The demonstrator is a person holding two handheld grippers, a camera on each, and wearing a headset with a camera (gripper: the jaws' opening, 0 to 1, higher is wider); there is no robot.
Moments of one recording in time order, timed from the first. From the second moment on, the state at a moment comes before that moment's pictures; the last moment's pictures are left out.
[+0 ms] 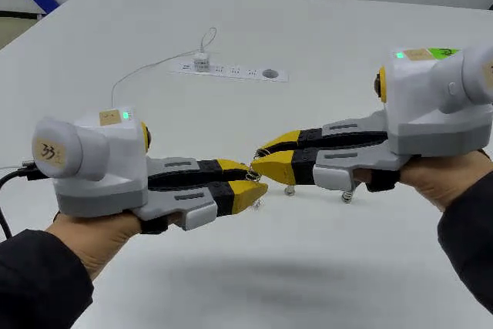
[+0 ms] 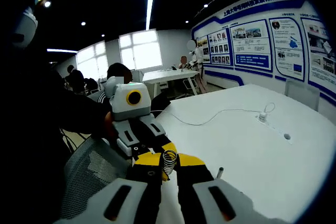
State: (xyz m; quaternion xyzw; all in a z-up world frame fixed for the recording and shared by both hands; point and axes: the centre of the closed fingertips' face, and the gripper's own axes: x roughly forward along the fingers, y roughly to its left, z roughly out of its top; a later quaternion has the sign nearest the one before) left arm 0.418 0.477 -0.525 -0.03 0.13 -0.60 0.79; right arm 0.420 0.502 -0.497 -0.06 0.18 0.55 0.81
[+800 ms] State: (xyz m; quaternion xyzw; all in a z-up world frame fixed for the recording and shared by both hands) left arm 0.420 0.488 -0.545 0.04 0.14 -0.58 0.80; right arm 0.452 0.467 -0.509 -0.11 0.19 0.49 0.84
